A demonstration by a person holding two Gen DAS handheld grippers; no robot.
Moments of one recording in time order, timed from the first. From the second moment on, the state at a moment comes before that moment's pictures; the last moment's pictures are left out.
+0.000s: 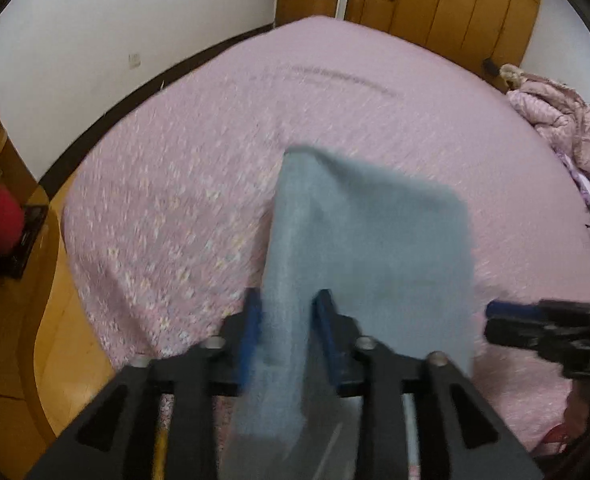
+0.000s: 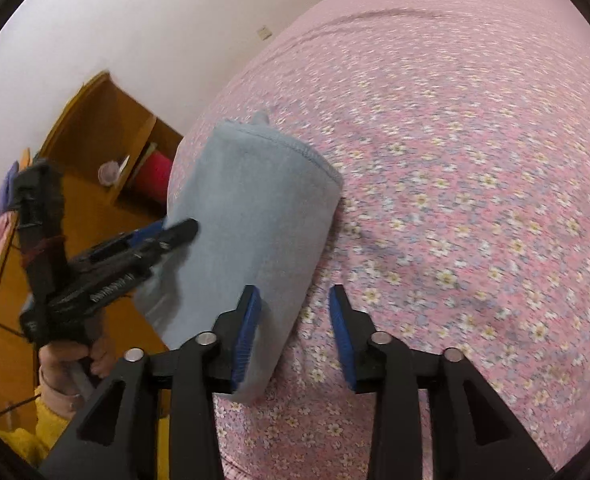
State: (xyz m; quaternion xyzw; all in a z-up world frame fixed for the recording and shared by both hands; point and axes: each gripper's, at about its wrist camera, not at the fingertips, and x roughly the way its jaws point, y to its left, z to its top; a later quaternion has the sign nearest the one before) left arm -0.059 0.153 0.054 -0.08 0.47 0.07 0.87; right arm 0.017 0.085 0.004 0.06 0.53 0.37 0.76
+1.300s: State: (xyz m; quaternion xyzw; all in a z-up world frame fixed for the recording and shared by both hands) left arm -0.036 0.088 0.077 -0.23 0.44 -0.14 0.86; right arm 0.018 0.024 0.038 0.09 0.49 0.40 0.77
